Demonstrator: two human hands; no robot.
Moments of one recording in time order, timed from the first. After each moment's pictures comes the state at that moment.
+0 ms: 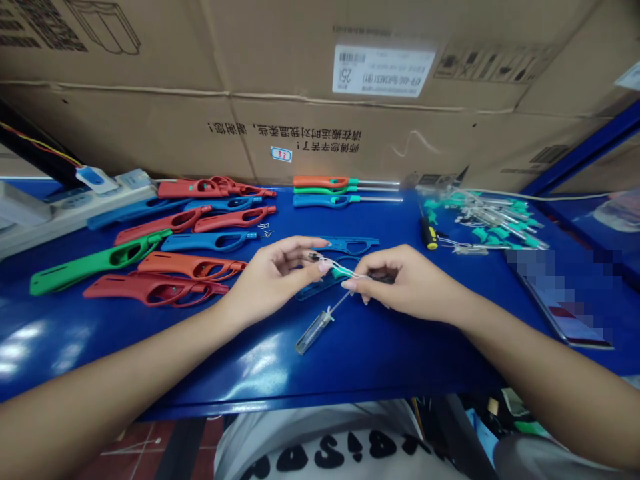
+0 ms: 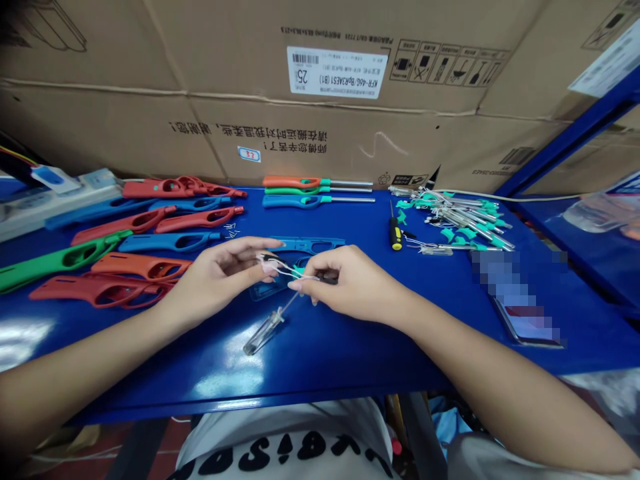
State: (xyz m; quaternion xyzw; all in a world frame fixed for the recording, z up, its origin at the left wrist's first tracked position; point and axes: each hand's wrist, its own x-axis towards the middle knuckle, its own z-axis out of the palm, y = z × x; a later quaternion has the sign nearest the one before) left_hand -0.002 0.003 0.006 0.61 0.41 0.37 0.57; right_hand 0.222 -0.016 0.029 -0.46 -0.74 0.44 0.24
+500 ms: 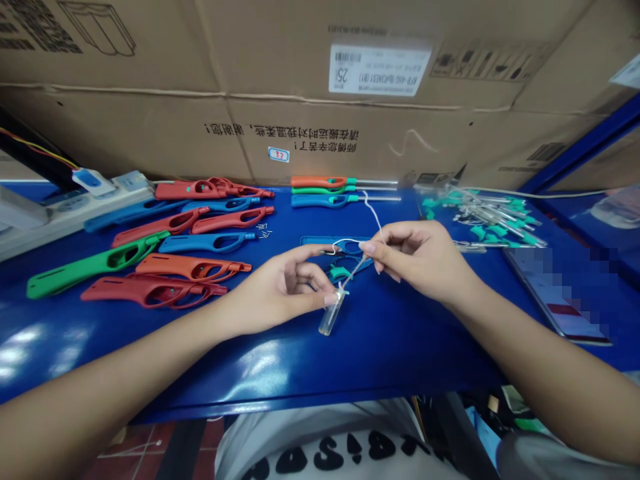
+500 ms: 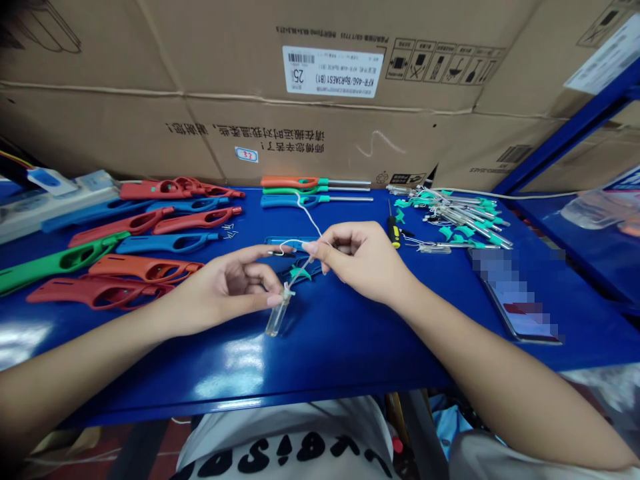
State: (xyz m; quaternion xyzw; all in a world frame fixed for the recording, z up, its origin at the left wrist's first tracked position) left_hand -0.004 -0.003 0.010 0.59 0.29 0.28 0.69; right_hand 0.228 -0.009 0.038 -0.50 -0.65 0.42 0.39
